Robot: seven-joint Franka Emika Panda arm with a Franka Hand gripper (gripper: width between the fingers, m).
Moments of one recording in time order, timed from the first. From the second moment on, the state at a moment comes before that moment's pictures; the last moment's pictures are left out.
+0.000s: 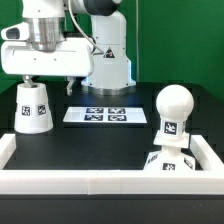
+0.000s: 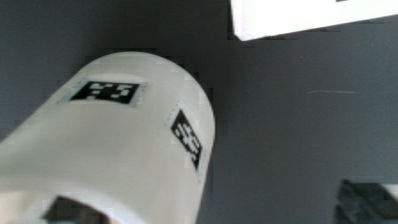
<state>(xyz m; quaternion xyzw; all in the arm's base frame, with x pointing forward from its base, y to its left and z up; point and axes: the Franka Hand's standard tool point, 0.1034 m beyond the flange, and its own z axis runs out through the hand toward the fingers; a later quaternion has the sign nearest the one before) 0.373 -0.148 0.072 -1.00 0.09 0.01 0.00</state>
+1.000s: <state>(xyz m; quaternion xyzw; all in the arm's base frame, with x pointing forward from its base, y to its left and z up) 0.385 -0.137 0.076 -1.00 0.08 0.01 0.01</state>
